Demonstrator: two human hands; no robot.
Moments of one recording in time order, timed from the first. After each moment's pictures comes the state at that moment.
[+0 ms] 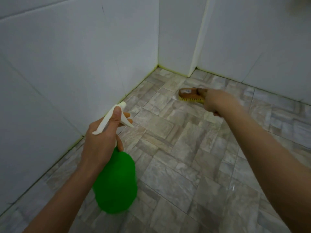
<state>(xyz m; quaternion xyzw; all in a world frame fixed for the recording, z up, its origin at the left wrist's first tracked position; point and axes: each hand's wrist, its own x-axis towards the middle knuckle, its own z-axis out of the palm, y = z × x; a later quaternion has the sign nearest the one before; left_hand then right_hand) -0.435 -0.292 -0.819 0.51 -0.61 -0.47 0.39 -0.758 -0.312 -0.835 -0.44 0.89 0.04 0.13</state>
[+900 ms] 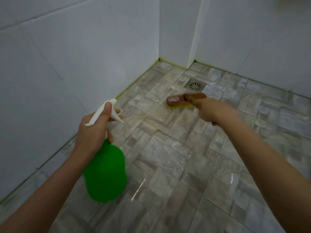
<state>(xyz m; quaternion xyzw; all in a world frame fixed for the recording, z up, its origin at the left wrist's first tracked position) -0.392 -0.245 -0.806 0.52 -0.63 -0.44 0.39 -0.709 -0.212 -0.817 -0.53 0.82 0.07 0.19</state>
